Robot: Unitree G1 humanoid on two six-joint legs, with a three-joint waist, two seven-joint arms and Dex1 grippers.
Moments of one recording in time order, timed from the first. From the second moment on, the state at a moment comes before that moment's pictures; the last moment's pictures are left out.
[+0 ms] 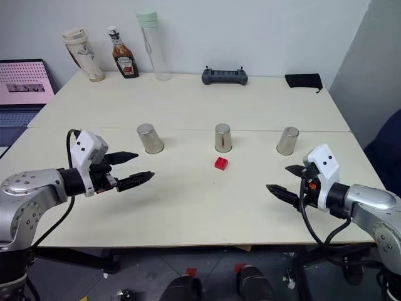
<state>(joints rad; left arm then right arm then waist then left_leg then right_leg) -0.29 0.87 0.24 -0.26 -0.50 0.75 -0.86 -0.17 -0.76 -0.28 -0.60 0.69 1.01 0.63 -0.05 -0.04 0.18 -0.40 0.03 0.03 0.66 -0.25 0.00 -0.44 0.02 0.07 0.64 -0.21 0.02</state>
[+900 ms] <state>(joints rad) -0.29 0.87 0.20 -0.28 -0.51 0.76 -0.87 -0.15 -0.73 -0.25 -0.58 0.68 0.93 0.59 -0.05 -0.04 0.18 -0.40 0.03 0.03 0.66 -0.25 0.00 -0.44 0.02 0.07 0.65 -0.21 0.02</state>
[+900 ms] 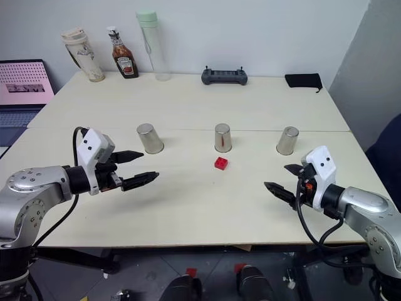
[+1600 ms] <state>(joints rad) -0.27 0.86 0.20 -0.28 -0.51 0.74 -0.87 -0.15 -0.70 -0.21 -0.57 0.69 0.91 0.53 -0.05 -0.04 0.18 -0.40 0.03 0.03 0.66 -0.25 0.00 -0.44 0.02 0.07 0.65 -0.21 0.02</state>
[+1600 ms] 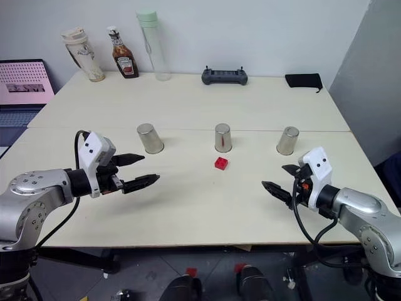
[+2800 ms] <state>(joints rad) -0.24 0.85 0.20 -0.28 -0.51 0.71 -0.86 -0.21 -0.67 -0.21 -0.58 0.72 0.95 0.45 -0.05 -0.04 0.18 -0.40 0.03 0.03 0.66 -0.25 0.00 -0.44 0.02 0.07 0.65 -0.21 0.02</state>
